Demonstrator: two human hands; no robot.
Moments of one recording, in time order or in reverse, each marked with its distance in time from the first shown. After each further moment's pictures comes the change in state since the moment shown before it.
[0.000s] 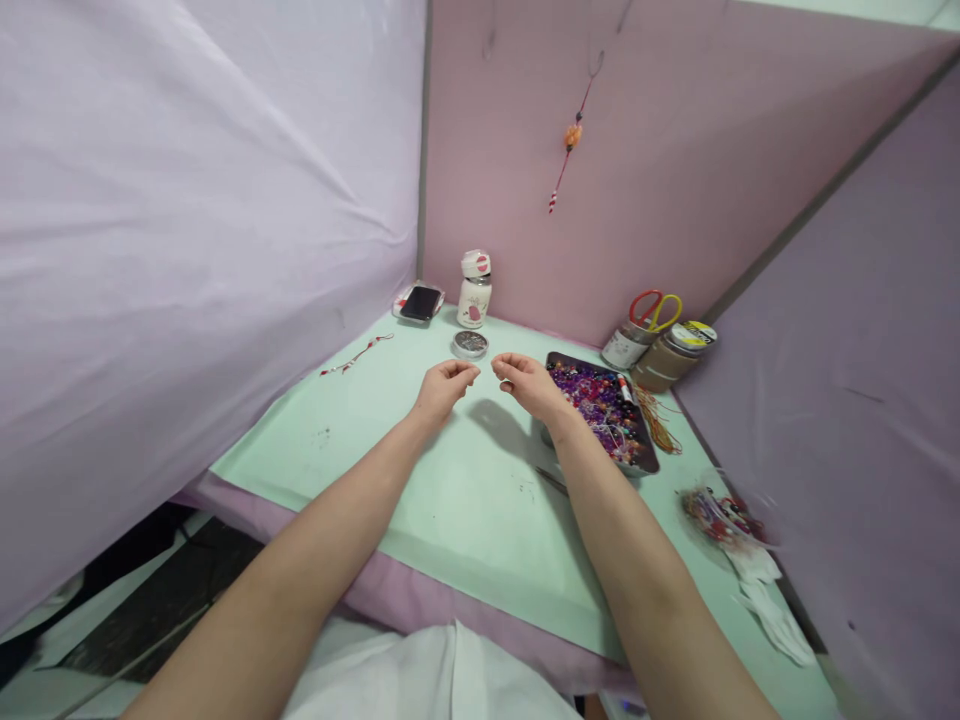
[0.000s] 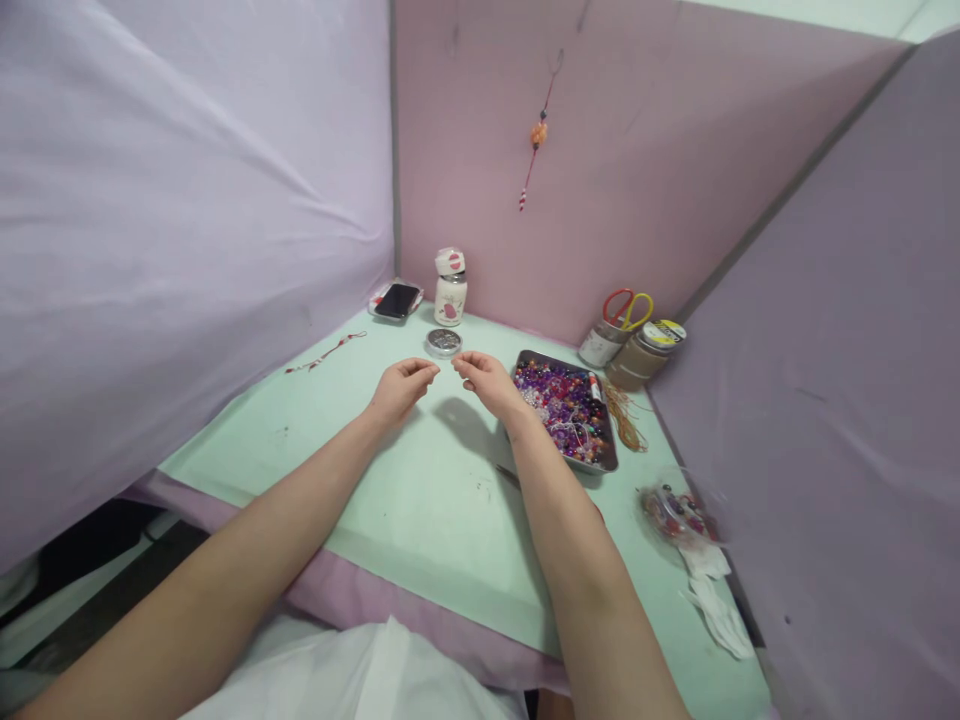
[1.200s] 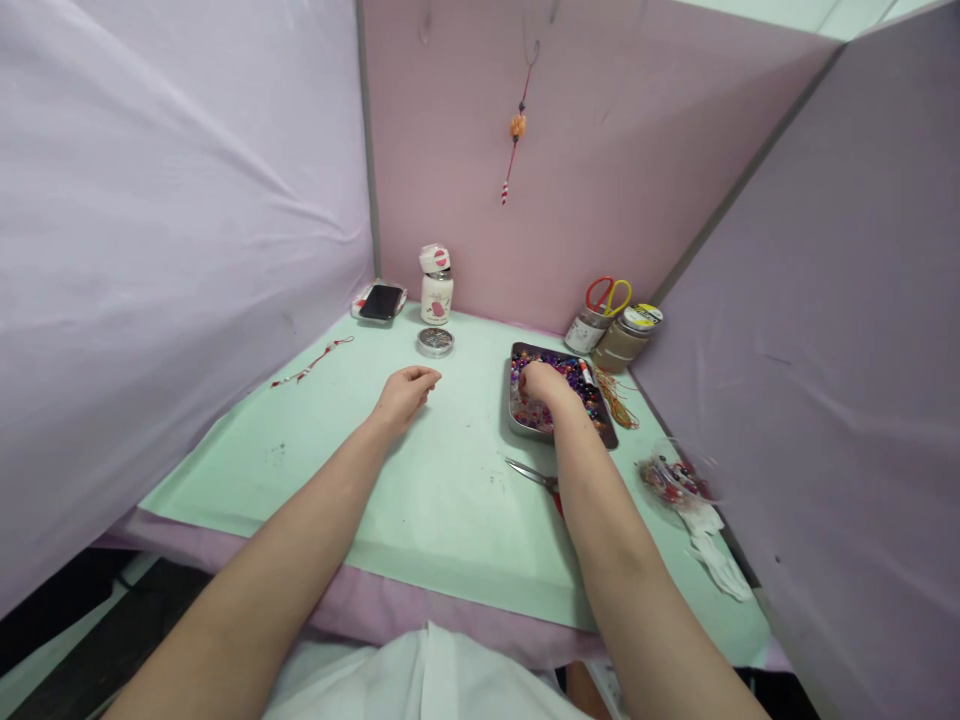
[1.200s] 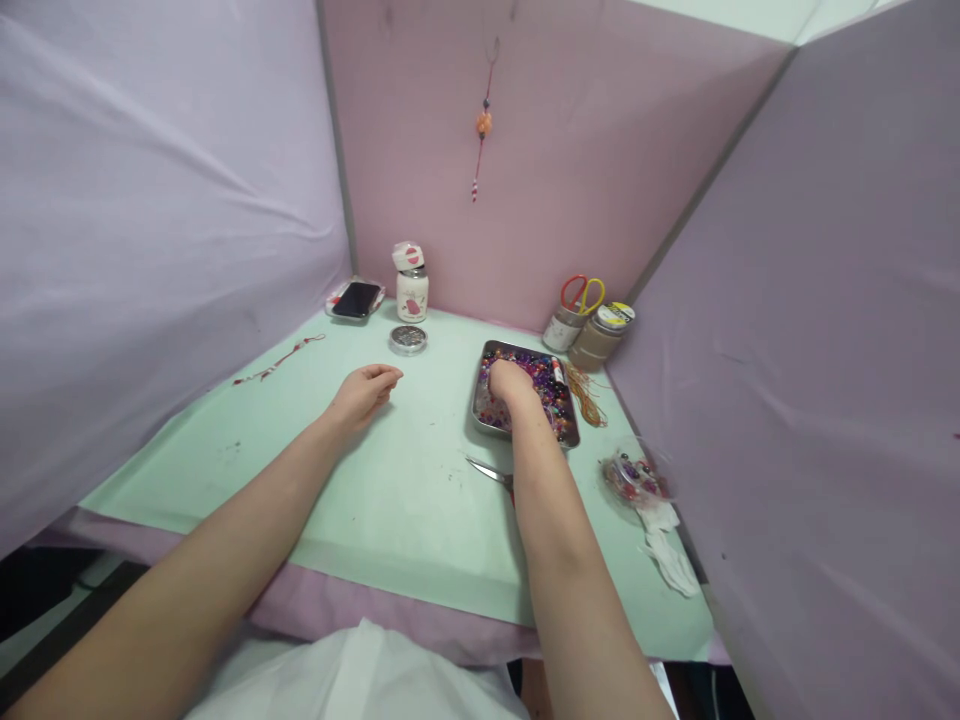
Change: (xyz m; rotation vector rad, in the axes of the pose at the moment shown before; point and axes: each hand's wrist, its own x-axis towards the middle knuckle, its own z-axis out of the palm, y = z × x) left_hand 0.000 0.003 -0.002 0.062 -0.030 -0.197; right_hand -0.017 -0.005 -0.079 -1.442 0.080 0.499
